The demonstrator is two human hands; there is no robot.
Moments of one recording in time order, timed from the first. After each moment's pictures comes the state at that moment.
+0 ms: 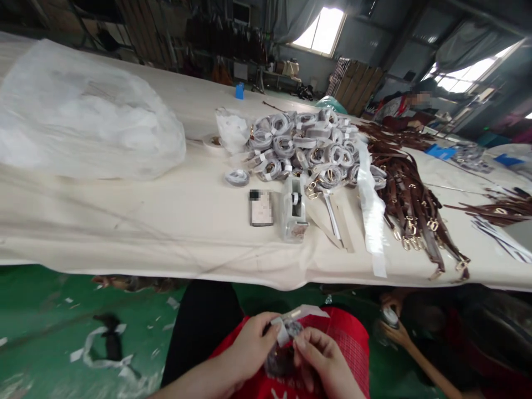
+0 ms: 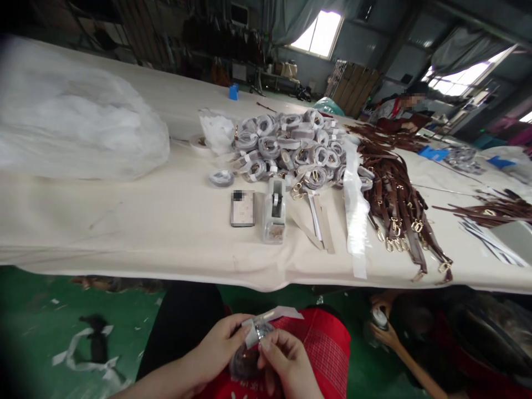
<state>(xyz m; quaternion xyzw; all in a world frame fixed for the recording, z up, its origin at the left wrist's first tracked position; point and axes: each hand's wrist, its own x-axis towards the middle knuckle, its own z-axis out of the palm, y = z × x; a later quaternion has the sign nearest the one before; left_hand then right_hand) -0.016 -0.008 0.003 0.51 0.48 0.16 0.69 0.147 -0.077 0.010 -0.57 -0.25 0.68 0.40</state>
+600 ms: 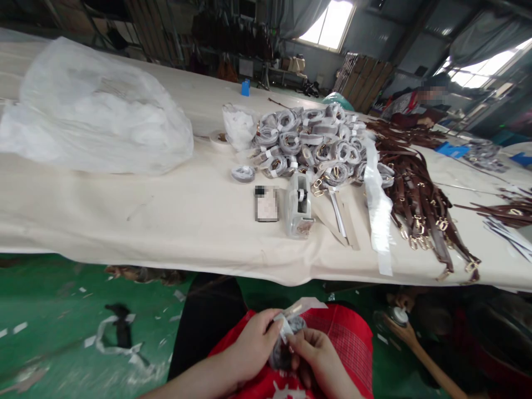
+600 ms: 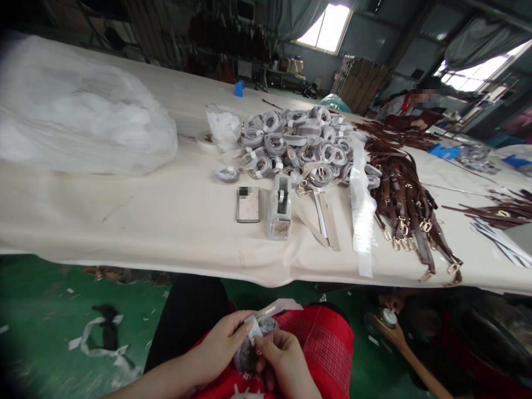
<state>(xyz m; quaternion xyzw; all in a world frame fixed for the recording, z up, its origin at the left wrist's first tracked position) -0.025 -0.017 0.002 0.51 0.47 0.17 0.69 0.134 -0.075 -0.001 -0.60 -0.22 0.70 0.33</state>
